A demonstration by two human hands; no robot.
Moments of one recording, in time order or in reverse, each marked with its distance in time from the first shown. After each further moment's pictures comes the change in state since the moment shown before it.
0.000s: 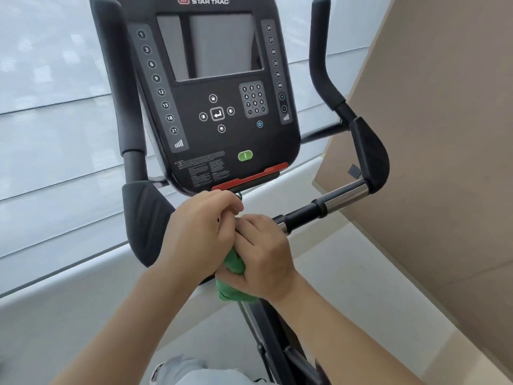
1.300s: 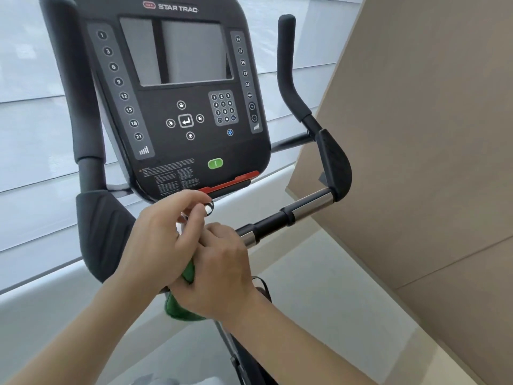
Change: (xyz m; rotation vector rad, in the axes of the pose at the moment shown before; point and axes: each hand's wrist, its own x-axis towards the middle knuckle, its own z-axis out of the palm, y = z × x) left_hand 0.005 -0.001 0.000 -0.153 0.028 -0.085; right_hand 0.014 -0.028 0.003 -0.007 -0.098 0.216
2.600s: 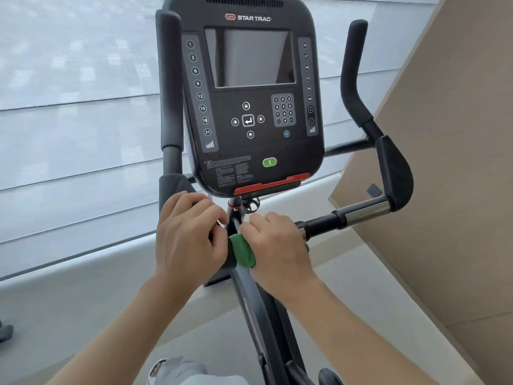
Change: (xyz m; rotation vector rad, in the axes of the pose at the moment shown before) left_hand -0.037 -0.032 -0.021 0.463 0.248 0.151; right_hand 0.010 0.017 -0.017 -0.445 -0.375 -0.182
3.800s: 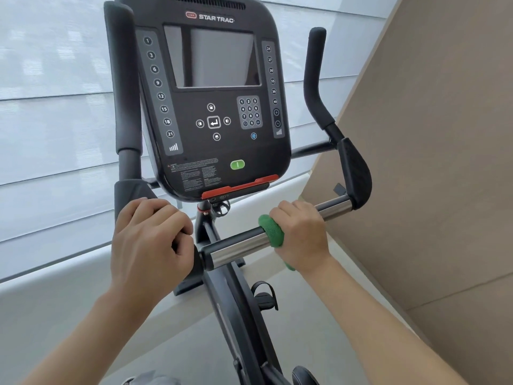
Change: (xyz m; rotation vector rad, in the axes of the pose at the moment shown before) left_hand -0.006 -0.005 0.008 0.019 0.066 0.033; right_hand -0.025 0.104 0.006 -0.063 0.196 0.116
